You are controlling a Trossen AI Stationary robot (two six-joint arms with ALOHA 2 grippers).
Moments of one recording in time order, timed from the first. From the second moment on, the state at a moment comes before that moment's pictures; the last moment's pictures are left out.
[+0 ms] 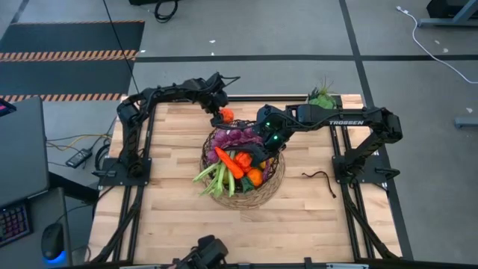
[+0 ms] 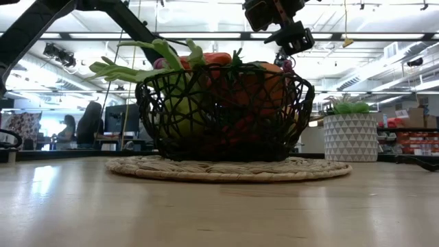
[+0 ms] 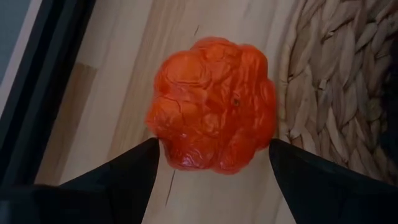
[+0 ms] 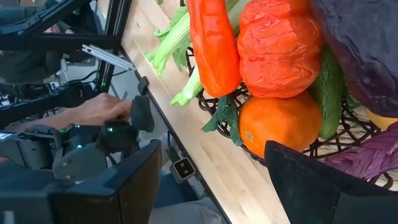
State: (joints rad) left arm 0.70 2.00 1.43 -0.64 0.20 0.36; right arm -0.12 1.56 1.42 -0.77 -0.54 0.93
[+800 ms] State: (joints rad) left arm 0.67 2.00 1.43 -0.58 0.15 0.38; right arm -0.12 1.56 1.42 -0.77 -0.54 0.92
